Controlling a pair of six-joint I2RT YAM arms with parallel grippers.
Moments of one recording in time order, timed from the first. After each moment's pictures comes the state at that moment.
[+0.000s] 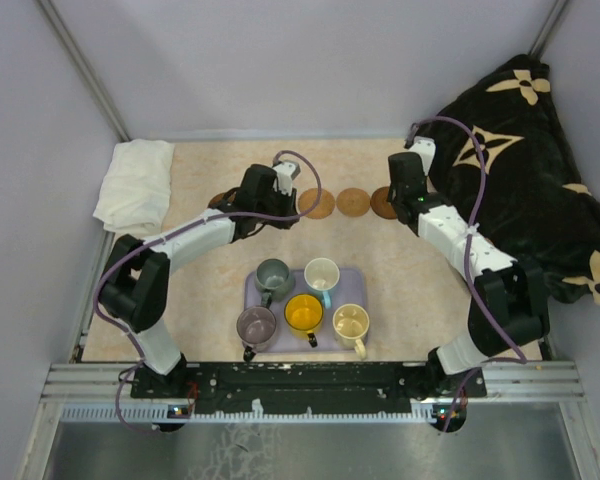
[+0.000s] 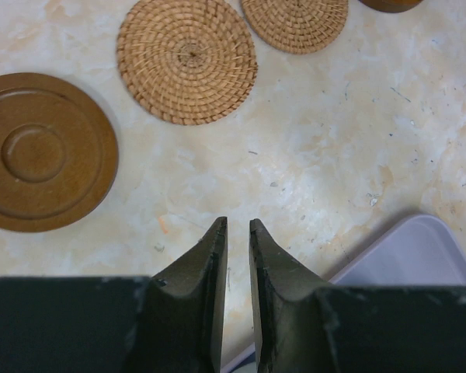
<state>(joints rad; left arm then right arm) -0.58 1.77 1.22 -0.09 0.16 -0.15 0.33 1.48 1.11 -0.22 0.48 0.34</state>
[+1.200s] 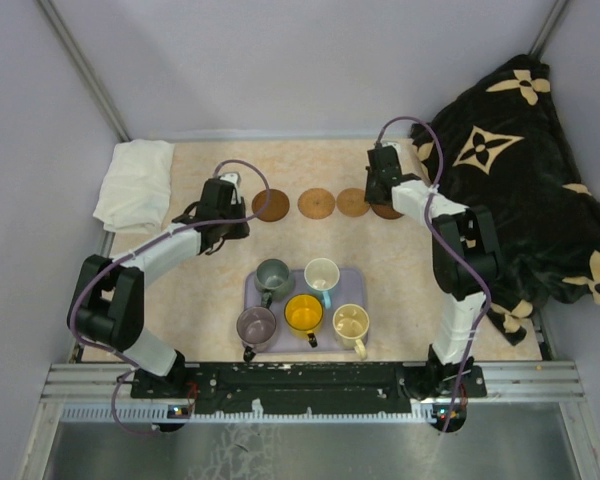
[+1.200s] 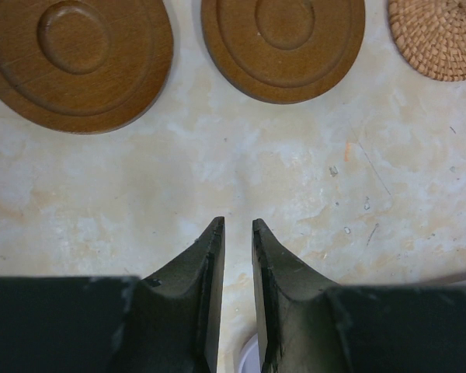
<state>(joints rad) -0.38 1.57 0.96 -0.16 -0.08 -0.33 0.30 1.92 1.38 -0.27 0.22 0.31</state>
